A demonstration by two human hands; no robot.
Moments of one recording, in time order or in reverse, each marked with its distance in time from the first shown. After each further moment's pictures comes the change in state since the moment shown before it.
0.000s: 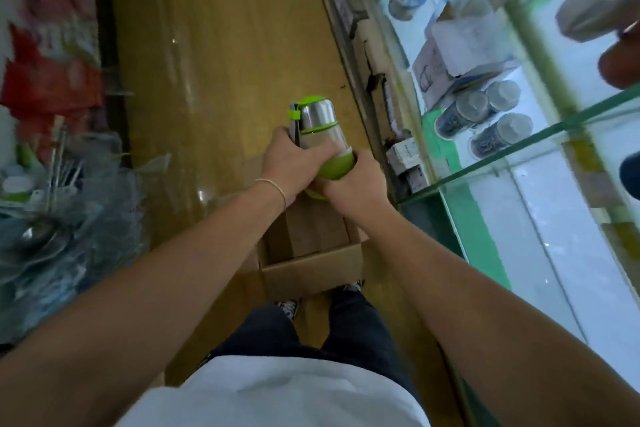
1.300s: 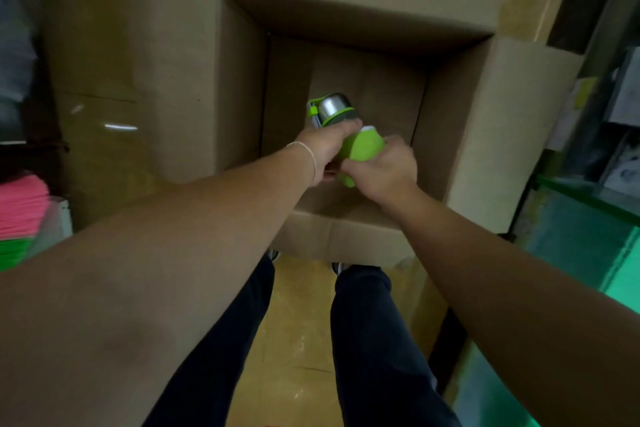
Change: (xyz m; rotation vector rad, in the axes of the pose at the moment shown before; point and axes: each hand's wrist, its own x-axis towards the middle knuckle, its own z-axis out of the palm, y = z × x) left_hand 0.247 -0.461 0.151 -0.313 -0.003 -1.011; right_hand 0.264 0.355 0.301 -0.480 -0.433 0.284
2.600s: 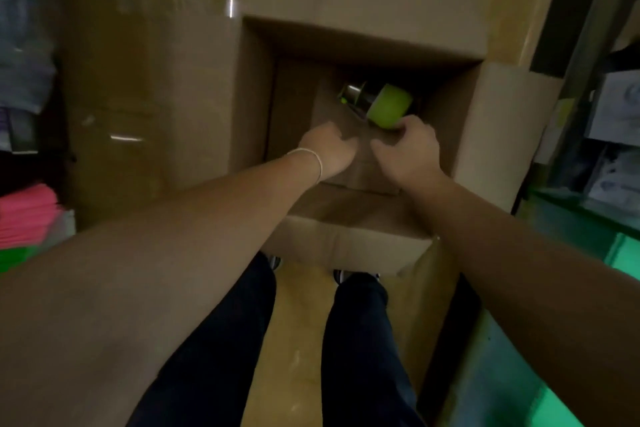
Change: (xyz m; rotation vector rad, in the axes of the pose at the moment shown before) left_hand -0.047 0.026 -0.021 0.775 0.046 0.389; right_hand 0.002 -0.024 -0.048 -0.068 0.067 -0.131
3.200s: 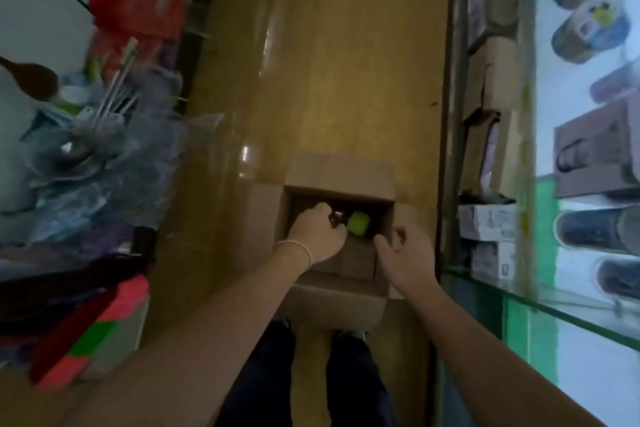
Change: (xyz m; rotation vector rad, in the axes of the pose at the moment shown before) left_hand -0.309 0.114 -0.149 0.048 0.123 0.207; right_hand -0.269 -0.102 -0.207 0.165 0.184 -0.104
